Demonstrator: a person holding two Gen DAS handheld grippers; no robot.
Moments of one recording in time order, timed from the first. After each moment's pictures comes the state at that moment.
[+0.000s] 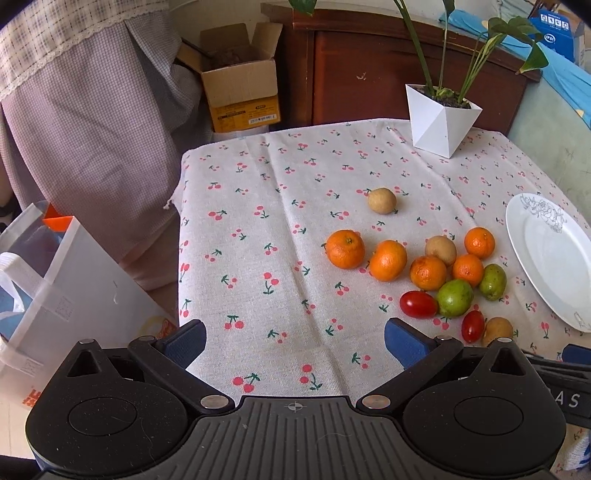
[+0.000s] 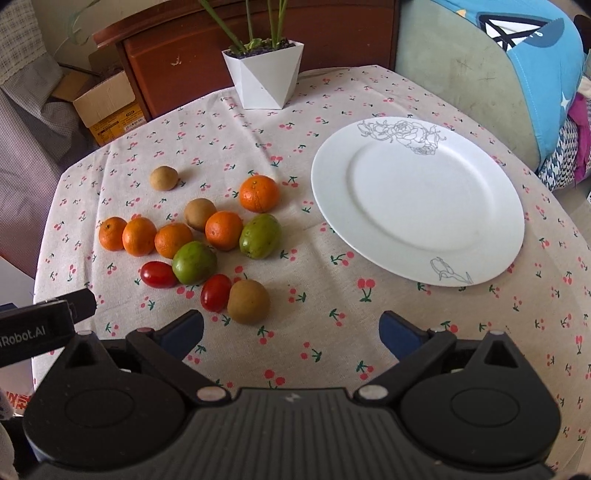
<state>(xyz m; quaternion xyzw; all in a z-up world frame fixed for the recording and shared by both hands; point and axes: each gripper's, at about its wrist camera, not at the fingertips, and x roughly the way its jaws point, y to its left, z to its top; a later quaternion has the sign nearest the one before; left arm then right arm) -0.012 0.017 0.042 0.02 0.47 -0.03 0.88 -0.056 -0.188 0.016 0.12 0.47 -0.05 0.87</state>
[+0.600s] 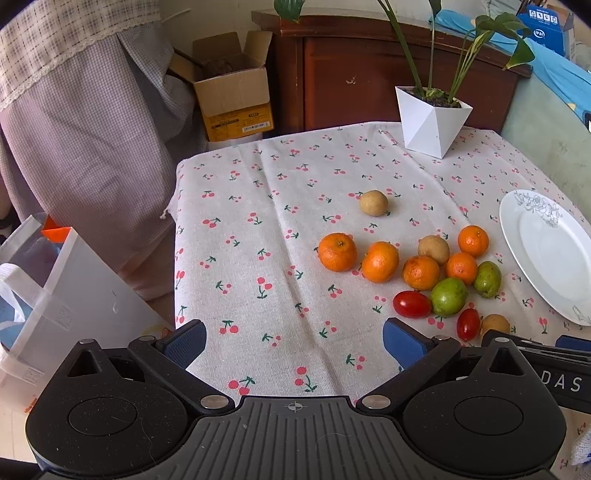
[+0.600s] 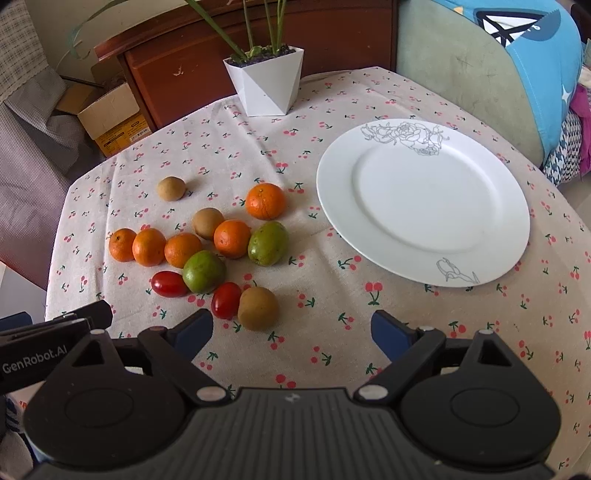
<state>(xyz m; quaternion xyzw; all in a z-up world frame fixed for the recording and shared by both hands) -0.018 0.012 0.043 0.03 0.45 -0.03 0.89 -0.056 -0.186 0.020 0.12 0.46 -0.05 0.88</state>
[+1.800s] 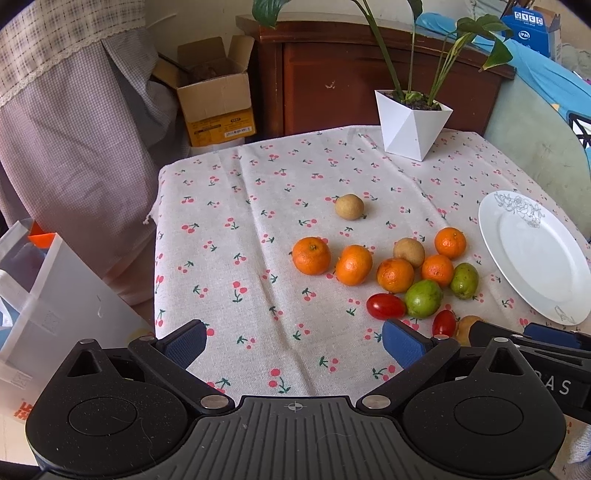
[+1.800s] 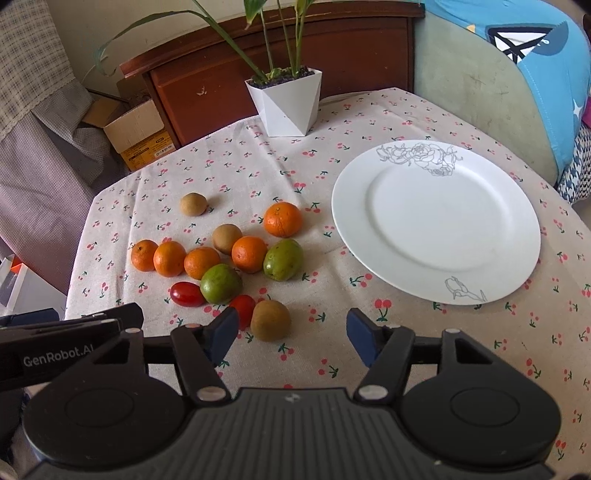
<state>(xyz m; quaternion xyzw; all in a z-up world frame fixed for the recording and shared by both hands) -0.020 0.002 0.047 0.03 0.45 -0.06 0.89 -0.068 -0.199 0.026 0.13 0.42 0.00 0.90</state>
